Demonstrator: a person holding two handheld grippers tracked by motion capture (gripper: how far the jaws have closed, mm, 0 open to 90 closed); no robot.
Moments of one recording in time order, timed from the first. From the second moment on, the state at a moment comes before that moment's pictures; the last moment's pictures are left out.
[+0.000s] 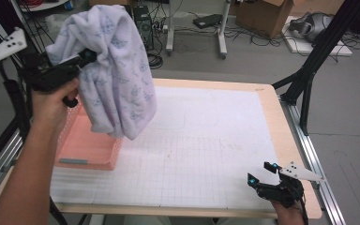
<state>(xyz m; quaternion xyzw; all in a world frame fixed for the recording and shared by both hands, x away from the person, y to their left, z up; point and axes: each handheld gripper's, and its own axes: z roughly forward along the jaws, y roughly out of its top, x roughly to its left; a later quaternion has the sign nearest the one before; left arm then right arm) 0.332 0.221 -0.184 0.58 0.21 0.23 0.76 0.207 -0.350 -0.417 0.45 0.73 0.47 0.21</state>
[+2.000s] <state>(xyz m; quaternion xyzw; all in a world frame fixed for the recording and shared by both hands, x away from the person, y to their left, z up) 0.364 0.020 -0.389 0.74 0.34 0.18 0.54 0.211 -0.358 -0.423 0.46 0.74 0.45 0.22</state>
